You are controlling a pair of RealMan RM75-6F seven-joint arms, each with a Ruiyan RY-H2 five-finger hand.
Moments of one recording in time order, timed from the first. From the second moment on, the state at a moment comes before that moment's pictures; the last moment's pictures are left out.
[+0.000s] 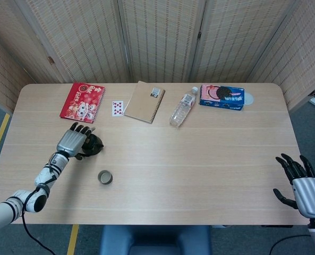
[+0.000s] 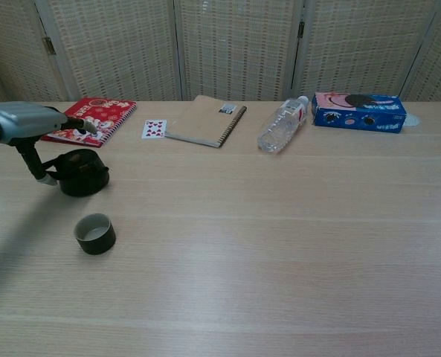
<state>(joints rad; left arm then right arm) -0.83 -1.45 -0.07 -1.12 1.07 0.70 0.33 0.04 -1.07 0.02 -1.62 -1.58 1.51 0.01</state>
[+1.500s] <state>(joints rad) -0.75 -1.36 -0.04 -1.20 1.31 0.78 0.13 0.03 -1.04 0.02 -1.65 -1.59 1.53 -0.01</state>
